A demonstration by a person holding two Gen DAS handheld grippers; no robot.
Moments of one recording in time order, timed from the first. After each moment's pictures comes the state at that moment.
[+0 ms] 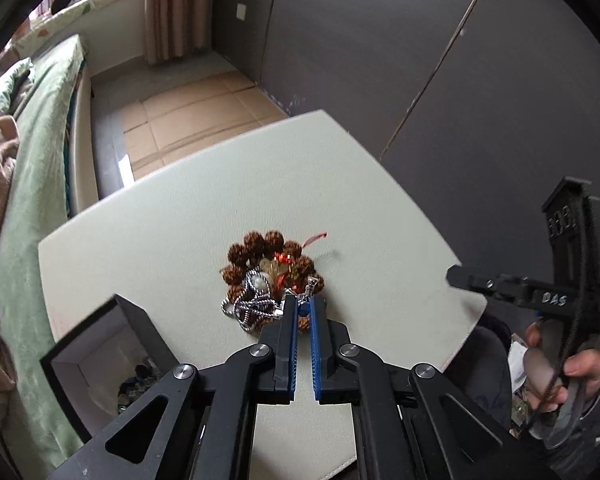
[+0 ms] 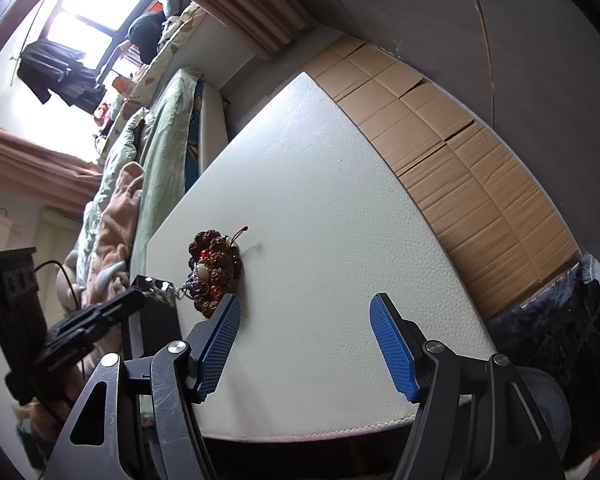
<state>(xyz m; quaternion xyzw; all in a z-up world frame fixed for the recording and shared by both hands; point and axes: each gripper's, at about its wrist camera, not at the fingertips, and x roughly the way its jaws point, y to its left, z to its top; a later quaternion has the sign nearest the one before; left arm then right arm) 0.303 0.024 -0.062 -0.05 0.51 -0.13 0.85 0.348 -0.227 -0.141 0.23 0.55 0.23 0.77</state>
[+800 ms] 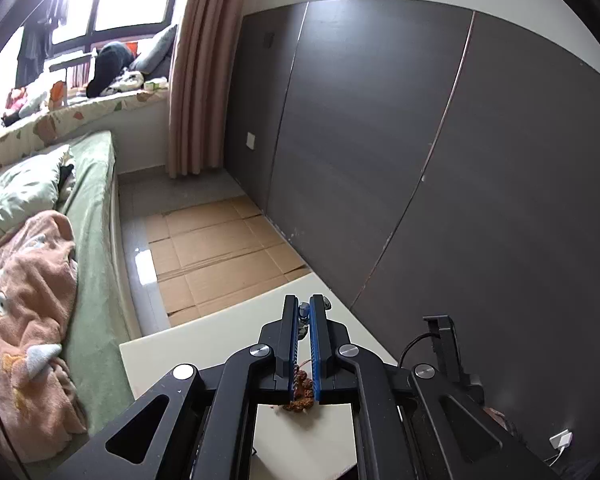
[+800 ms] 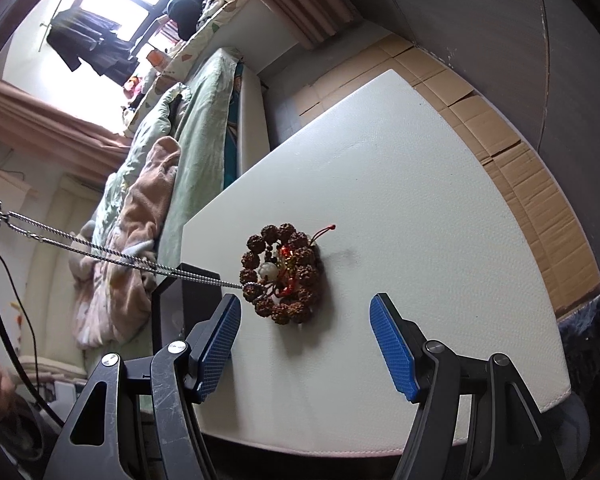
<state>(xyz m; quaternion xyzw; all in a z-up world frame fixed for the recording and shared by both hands) 0.254 0.064 0.112 -0.08 0.33 -0.12 0.93 0.353 -0.164 -0.112 0.20 0.54 0.28 0.77</state>
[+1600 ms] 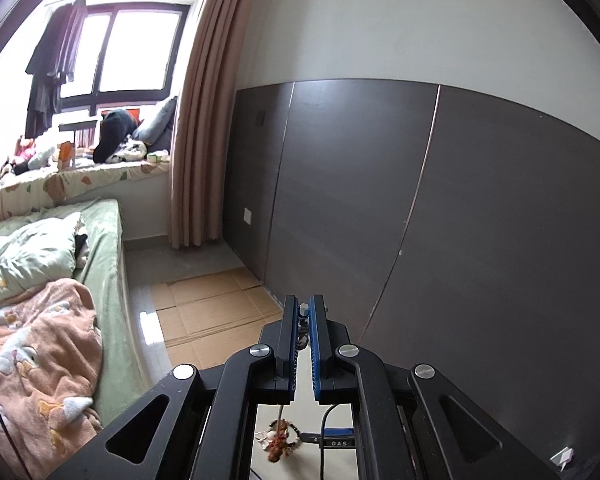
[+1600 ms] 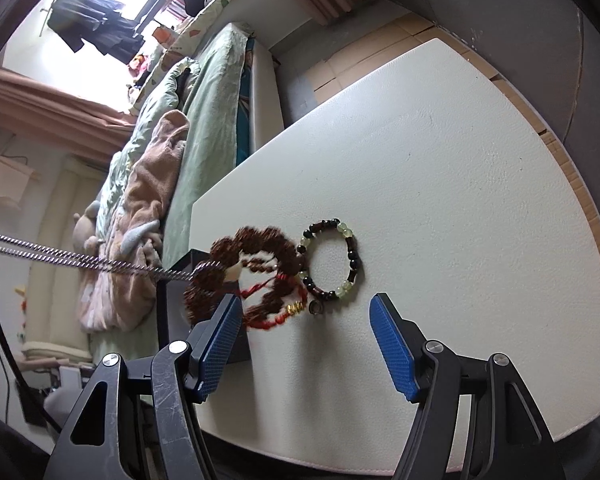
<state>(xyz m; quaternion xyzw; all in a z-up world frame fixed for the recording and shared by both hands) 0.200 0.077 0.212 -0.07 0.21 -0.12 0.97 0.358 -0.123 -0.128 0.19 0.57 0.30 0.74</state>
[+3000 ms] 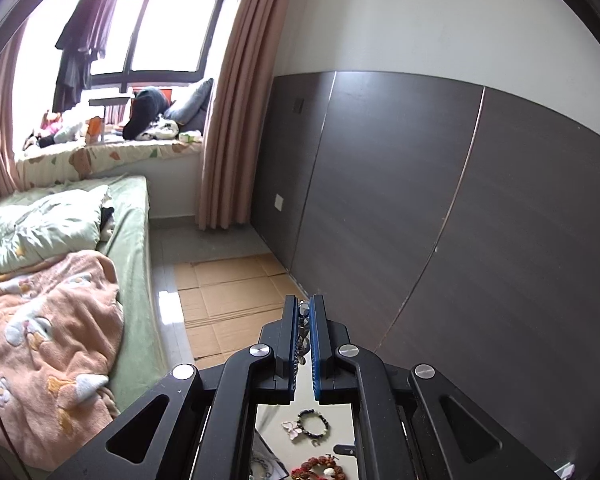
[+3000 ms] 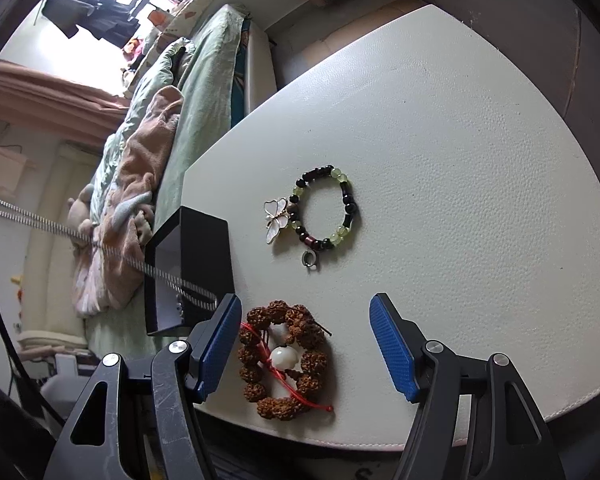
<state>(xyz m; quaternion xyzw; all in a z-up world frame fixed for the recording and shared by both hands) 0.212 0.124 0.178 -0.10 0.24 -0.07 0.96 0.333 -0.118 -0.146 0.17 0.59 0.31 0.72</state>
